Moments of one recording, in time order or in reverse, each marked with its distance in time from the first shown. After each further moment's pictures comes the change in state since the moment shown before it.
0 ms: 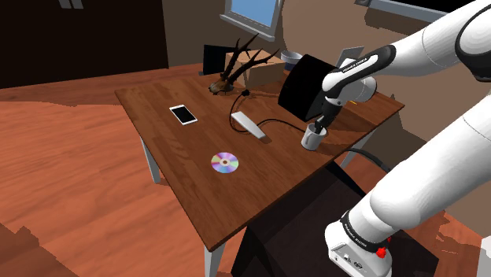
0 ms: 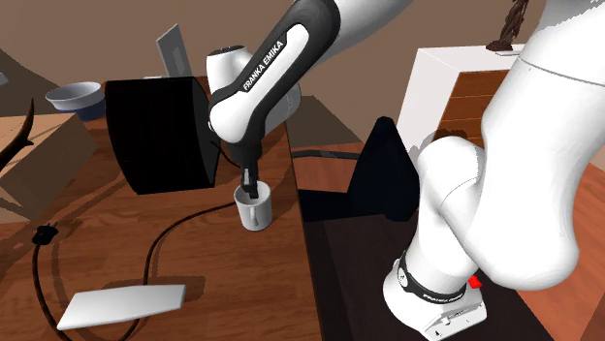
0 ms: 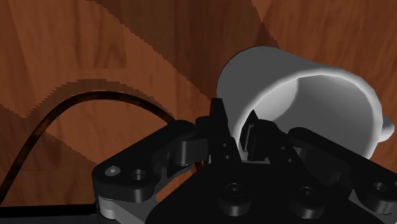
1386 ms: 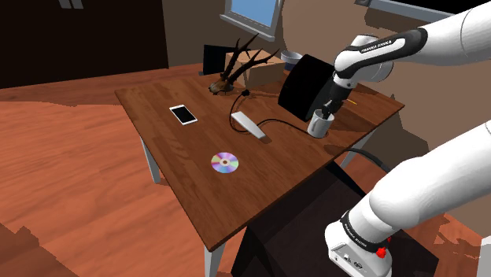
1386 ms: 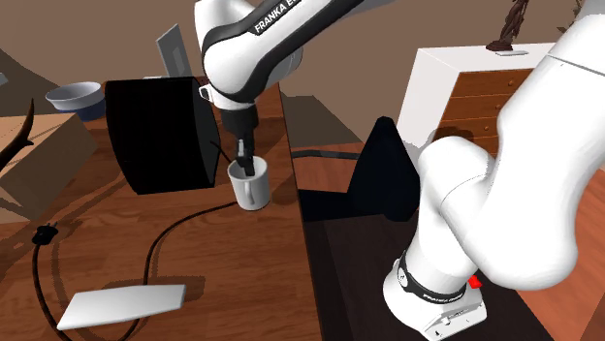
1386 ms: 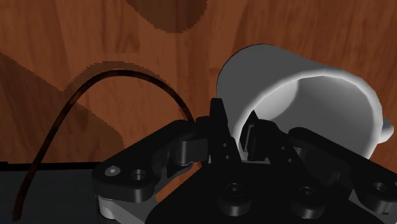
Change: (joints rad) arm -0.021 -0.161 0.035 0.084 -0.091 -0.225 0.078
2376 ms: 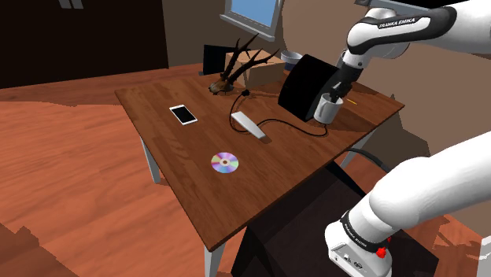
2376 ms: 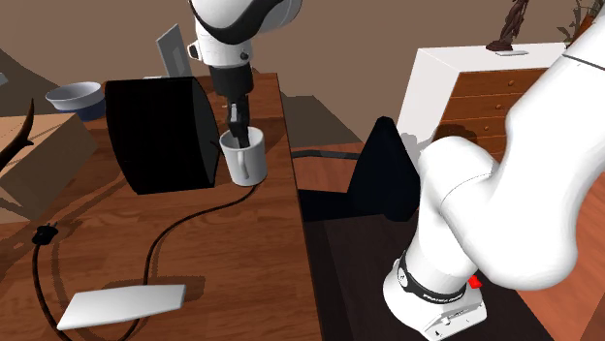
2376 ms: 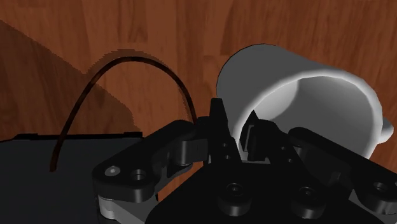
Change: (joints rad) arm -0.005 -0.089 0.038 0.134 -0.022 -0.217 0.033
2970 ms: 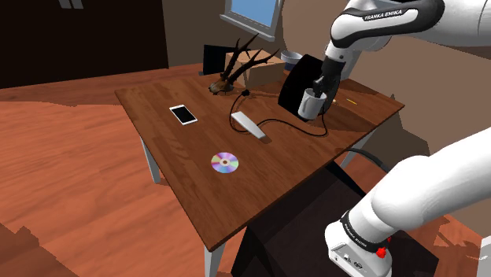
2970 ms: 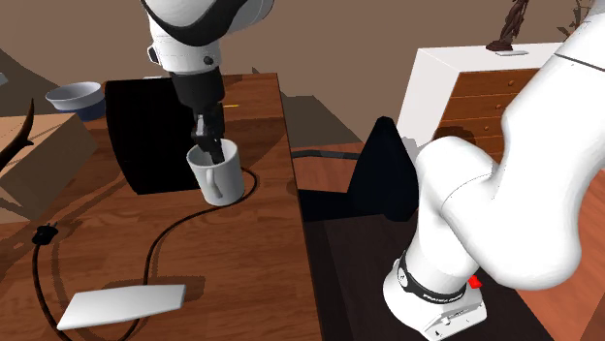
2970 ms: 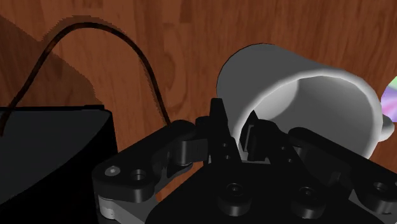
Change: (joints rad) arm 0.066 0.030 0.095 0.043 0.051 -0.020 0.130
